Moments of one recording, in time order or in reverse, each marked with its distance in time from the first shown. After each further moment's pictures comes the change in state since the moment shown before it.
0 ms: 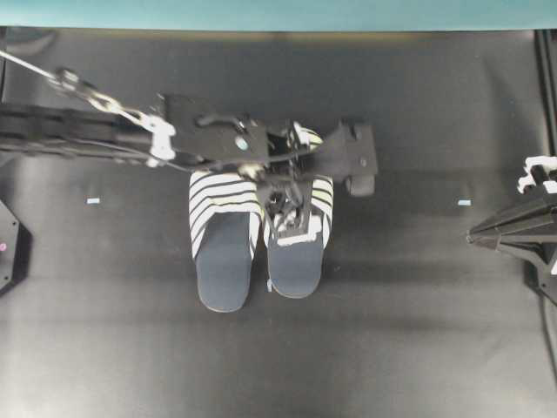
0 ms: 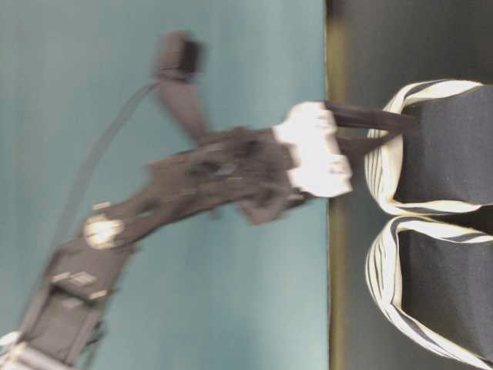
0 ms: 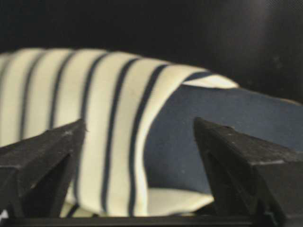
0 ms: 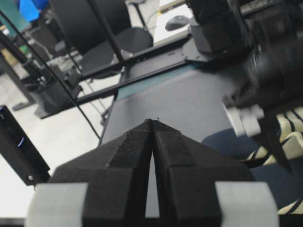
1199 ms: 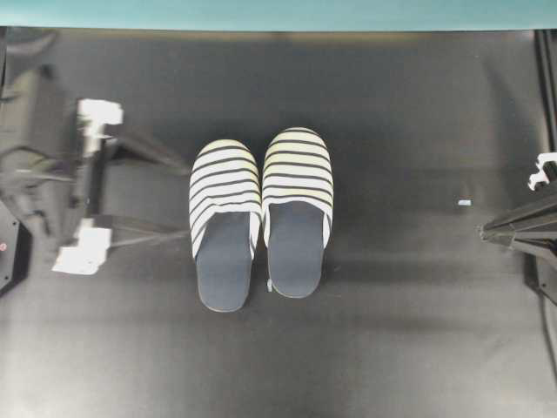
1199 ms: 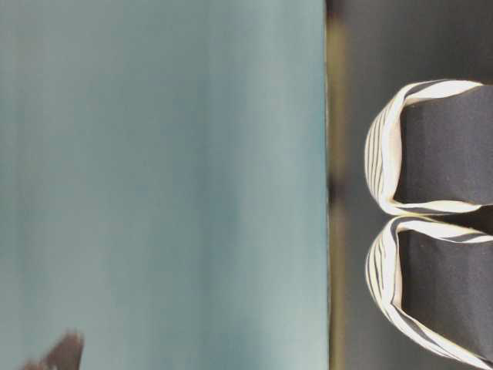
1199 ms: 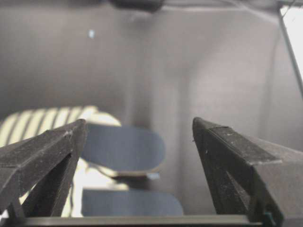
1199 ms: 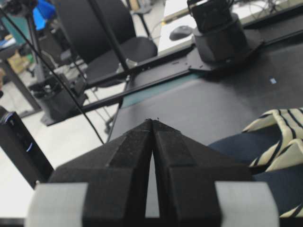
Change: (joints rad) left arm -0.149 -1.005 0.729 -0.002 -0.488 -0.147; right arm 0.000 -0.071 0.005 0.002 0.034 0.000
